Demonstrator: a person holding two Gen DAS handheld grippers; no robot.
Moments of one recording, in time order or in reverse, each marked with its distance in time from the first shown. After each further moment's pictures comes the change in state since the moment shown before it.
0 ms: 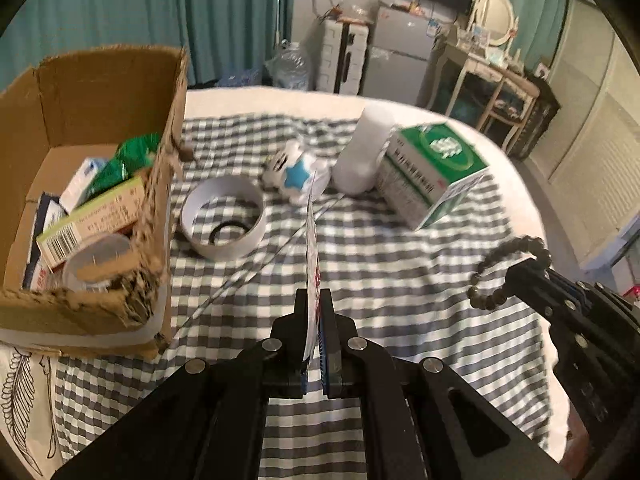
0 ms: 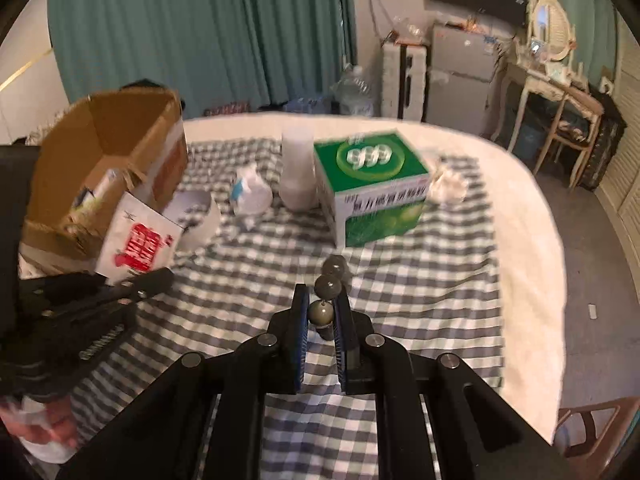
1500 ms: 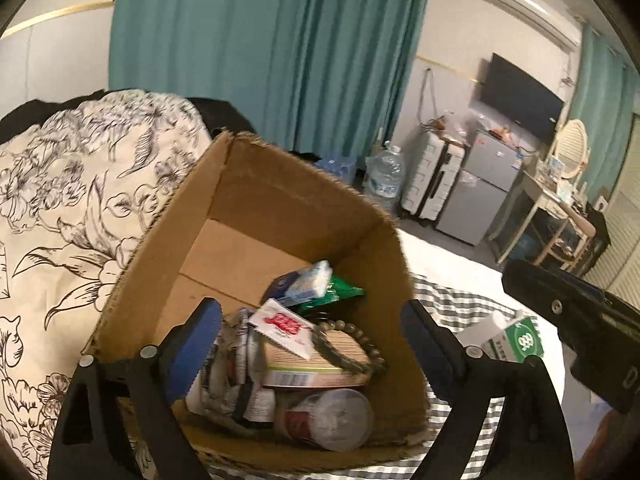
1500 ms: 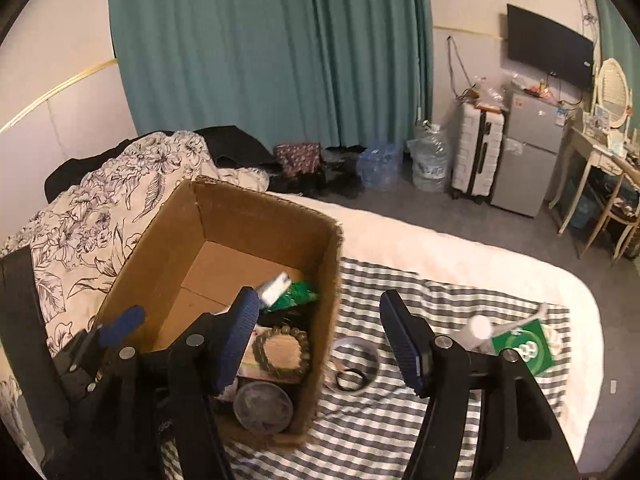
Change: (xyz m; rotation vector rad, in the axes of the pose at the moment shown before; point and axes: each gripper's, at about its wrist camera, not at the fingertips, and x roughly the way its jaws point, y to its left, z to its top) left arm -0.096 0.160 0.058 -0.292 -0.306 0.164; right arm -0.014 0.170 0.145 -0.131 -0.105 0.158
